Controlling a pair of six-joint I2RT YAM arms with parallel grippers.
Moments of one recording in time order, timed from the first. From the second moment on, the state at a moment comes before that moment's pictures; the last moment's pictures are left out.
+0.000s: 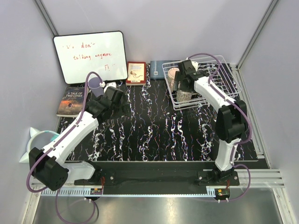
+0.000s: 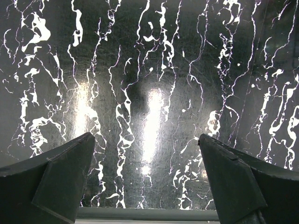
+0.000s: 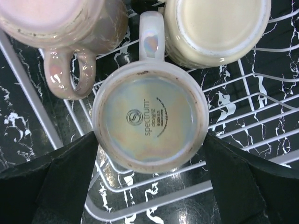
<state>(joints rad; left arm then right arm) -0.53 1.23 1.12 -0.82 -0.30 -0.63 0.38 1.91 1.67 -0.70 0.33 0.45</state>
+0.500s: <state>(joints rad) -0.53 1.25 1.12 -0.81 -0.29 -0.63 0.38 2.04 1.78 -0.70 0.36 0.43</state>
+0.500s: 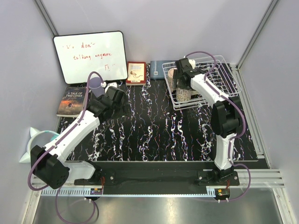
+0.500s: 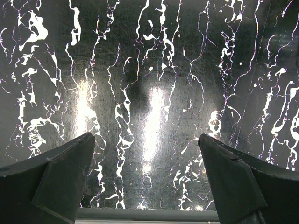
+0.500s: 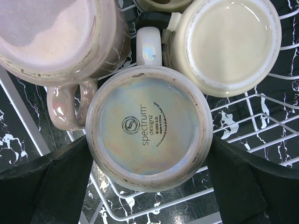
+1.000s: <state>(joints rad) -0.53 1.27 1.12 -0.81 -0.29 -0.63 0.37 2.00 1.72 -0.67 0.35 0.45</state>
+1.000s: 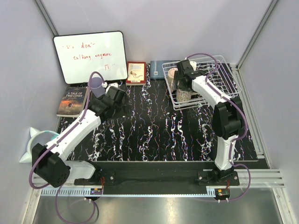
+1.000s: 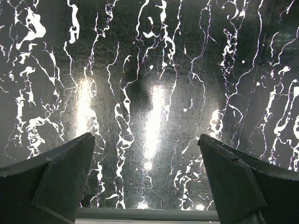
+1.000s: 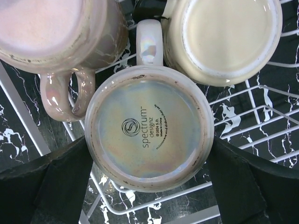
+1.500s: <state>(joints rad) -0.54 1.28 1.12 -0.81 -0.27 -0.63 0.37 1.99 1.68 -0.71 0.35 0.47</state>
